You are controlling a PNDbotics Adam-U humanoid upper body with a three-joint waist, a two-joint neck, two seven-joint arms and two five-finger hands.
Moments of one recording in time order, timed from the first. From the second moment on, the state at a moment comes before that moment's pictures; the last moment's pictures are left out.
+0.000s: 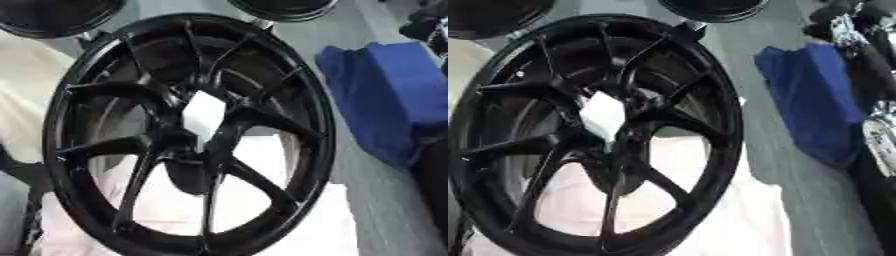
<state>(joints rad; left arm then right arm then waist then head) -0.23 0.31 0.15 -1.98 0.14 -0.01 0.21 -0.12 -0.67 -0.09 -1.98 -0.41 0.00 -0.20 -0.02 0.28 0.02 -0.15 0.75</state>
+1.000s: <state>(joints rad) -0.22 0.31 0.15 -1.98 0.14 -0.01 0.20 -0.26 -0.96 -0.04 -1.98 -0.32 -0.17 -0.05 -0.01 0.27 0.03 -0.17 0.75</state>
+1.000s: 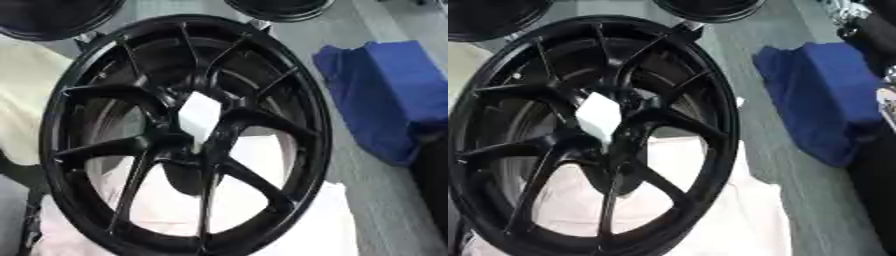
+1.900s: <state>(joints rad) -0.21 0.33 0.12 -1.98 0.15 0.00 0.18 -0.52 -1.23 0.24 -1.99 -0.10 -0.49 0.40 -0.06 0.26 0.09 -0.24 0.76</state>
